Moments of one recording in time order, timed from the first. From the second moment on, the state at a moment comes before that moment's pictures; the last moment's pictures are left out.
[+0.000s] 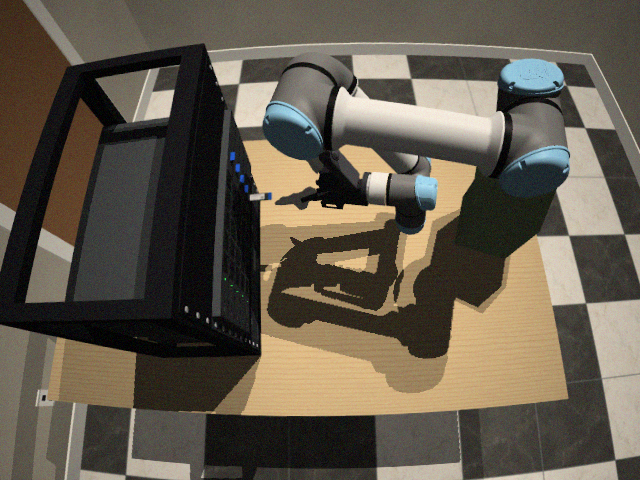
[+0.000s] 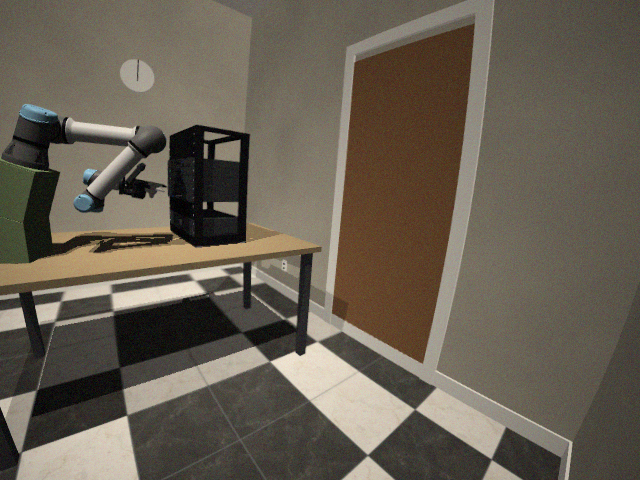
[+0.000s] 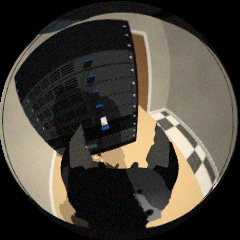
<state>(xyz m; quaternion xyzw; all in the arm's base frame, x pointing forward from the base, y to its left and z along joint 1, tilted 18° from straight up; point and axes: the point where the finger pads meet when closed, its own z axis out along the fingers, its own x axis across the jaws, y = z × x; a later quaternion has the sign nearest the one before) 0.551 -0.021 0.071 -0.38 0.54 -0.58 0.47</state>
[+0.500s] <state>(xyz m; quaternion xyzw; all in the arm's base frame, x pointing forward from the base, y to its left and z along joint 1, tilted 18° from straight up) 0.551 -0.021 0.071 -0.35 0.56 -0.56 0.49</state>
